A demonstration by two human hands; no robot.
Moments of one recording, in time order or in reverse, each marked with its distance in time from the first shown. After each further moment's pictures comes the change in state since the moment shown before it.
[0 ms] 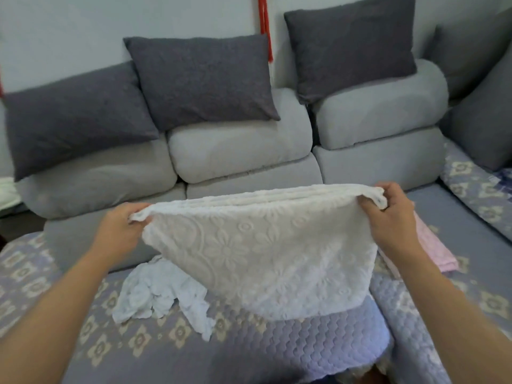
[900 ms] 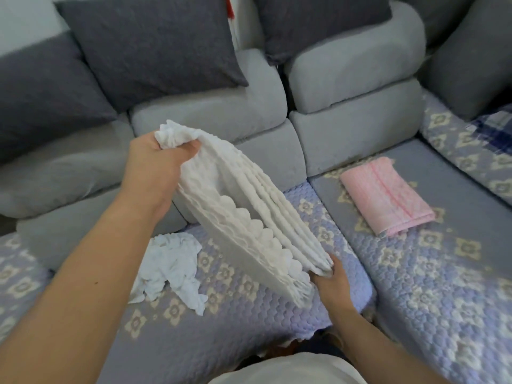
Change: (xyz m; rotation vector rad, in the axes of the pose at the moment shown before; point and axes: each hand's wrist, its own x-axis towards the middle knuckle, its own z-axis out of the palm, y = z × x) left_hand 0.000 0.197 0.048 -0.841 -0.035 -0.153; right_hand -0.175 0.162 0.048 0.232 -0.123 0.656
